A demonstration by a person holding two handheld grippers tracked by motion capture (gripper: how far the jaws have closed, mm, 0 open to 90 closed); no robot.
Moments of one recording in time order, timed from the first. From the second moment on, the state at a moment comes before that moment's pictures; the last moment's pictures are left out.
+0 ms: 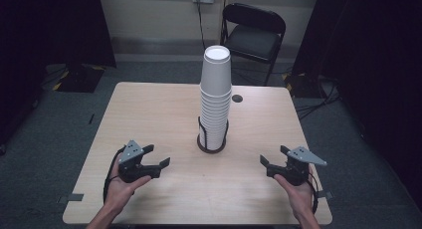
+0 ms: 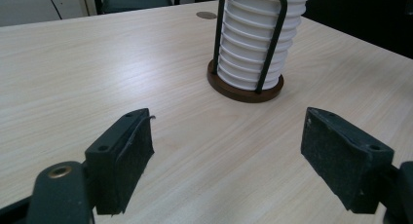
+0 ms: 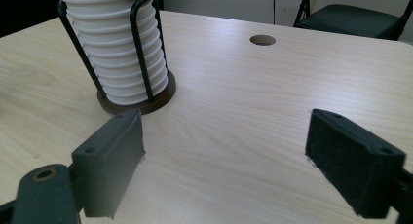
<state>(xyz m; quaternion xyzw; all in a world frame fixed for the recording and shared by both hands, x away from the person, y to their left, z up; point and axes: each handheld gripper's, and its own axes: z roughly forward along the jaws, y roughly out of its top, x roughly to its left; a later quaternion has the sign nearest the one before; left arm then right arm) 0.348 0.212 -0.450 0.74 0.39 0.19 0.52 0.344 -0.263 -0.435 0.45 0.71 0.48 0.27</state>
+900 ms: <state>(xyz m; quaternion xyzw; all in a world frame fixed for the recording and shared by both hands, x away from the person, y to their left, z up) 0.348 0.210 -0.449 0.74 0.38 0.19 0.52 0.340 -0.254 -0.407 0.42 0.70 0.52 0.26</state>
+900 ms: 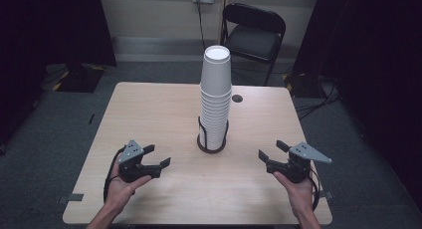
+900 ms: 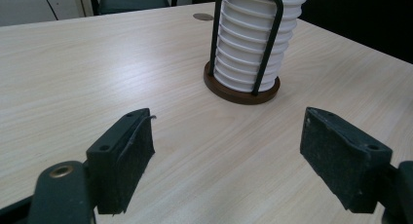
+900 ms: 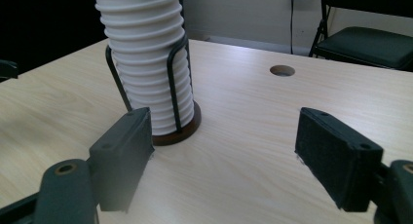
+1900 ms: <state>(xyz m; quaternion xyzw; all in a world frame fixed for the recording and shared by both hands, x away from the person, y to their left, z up) 0.349 0.206 -0.449 0.75 0.37 0.18 0.52 0.363 -0.228 -0.361 0.37 0.70 0.55 0.25</state>
